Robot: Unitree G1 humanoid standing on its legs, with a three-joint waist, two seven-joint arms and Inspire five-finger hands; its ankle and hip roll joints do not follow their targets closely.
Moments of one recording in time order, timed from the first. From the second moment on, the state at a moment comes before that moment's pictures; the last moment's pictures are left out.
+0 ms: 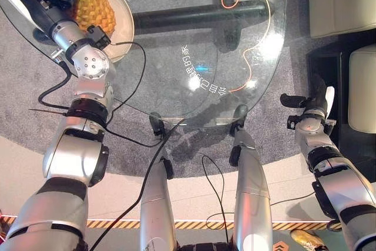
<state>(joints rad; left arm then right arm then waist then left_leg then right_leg) -1.21 0.56 -0.27 1.00 -0.45 -0.65 0.78 -0.88 -0.55 0.32 1.19 0.39 -0.14 -0.47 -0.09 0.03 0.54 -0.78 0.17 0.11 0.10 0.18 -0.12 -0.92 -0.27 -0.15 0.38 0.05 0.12</state>
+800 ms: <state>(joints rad) -1.22 0.56 -0.26 1.05 -0.46 -0.64 0.77 -0.88 -0.55 0.32 1.19 0.39 -0.14 -0.47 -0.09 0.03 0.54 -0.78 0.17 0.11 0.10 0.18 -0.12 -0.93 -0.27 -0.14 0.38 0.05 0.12</state>
